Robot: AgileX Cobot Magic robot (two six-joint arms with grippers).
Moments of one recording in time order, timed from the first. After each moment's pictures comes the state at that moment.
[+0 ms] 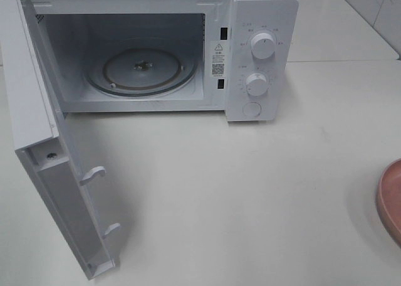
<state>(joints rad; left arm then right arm) 0.02 0.05 -0.54 -0.02 0.95 -0.02 0.10 0.00 -0.49 -0.14 0.97 0.19</state>
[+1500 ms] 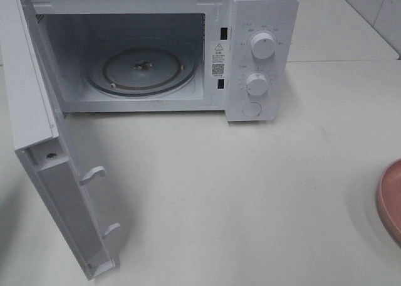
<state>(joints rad) 0.02 1.01 -0.19 0.22 -0.52 -0.15 0.10 0.00 -0.49 -0.14 0.97 0.19</state>
